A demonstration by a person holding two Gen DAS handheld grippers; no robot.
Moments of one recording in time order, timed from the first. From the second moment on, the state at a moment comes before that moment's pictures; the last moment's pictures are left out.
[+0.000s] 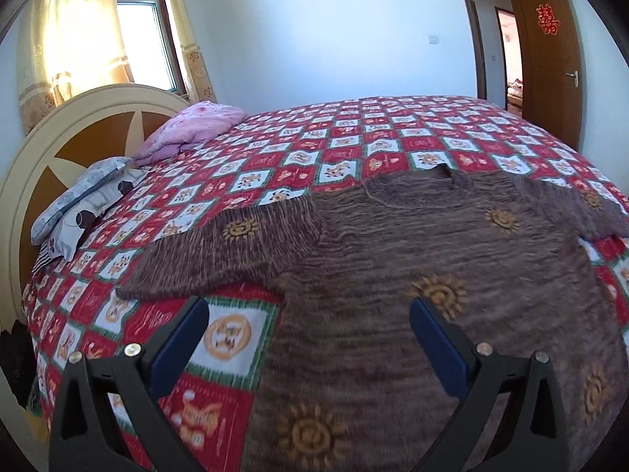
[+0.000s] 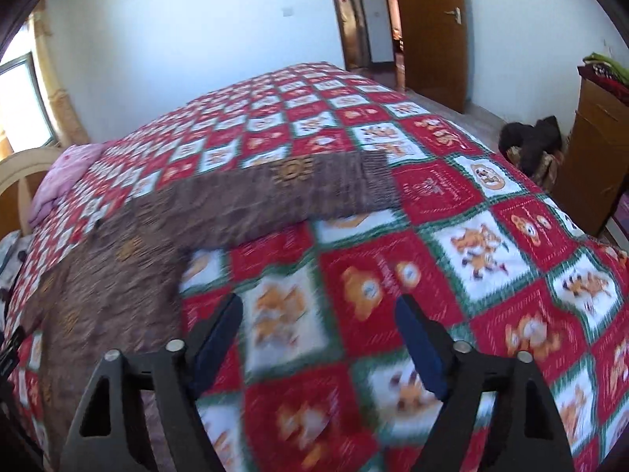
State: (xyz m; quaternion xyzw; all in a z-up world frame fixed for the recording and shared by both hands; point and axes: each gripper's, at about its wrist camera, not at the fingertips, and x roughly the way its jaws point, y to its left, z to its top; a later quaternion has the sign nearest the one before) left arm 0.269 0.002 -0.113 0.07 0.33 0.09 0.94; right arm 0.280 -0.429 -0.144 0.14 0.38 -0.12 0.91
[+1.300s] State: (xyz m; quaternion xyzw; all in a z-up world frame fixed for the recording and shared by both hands) left arm 0.332 0.028 -0.141 0.02 0.36 0.13 0.92; right arm 0.442 -0.406 -0.093 0.01 0.37 -0.11 0.92
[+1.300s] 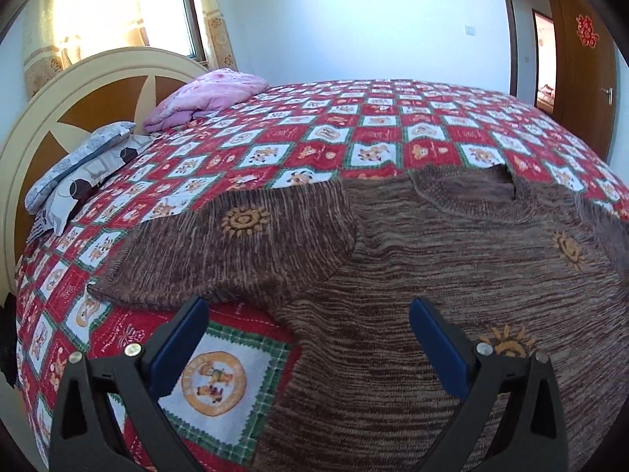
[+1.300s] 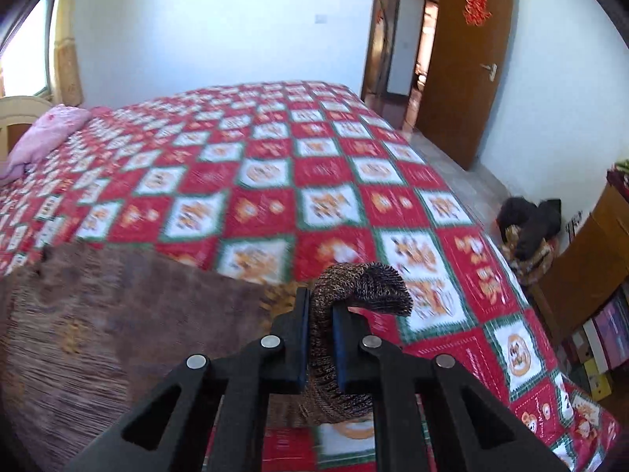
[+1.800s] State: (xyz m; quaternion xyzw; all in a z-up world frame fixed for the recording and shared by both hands) left arm 0.309 0.055 -0.136 -0.01 0.34 0.11 0.93; right arm 0.467 -0.219 -0.065 -0.03 0.36 0.03 0.93
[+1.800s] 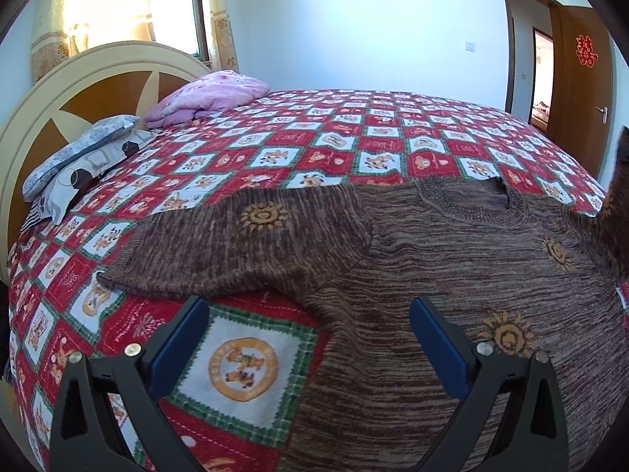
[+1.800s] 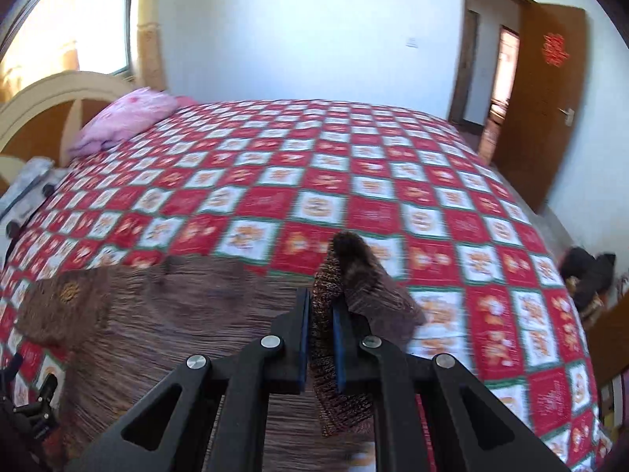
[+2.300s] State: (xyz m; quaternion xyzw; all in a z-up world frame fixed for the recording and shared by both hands) left arm 0.301 0.066 -0.140 0.02 0.35 0.11 0.93; right arm 0.441 -0.154 -0.163 0.04 0.41 0.18 0.89
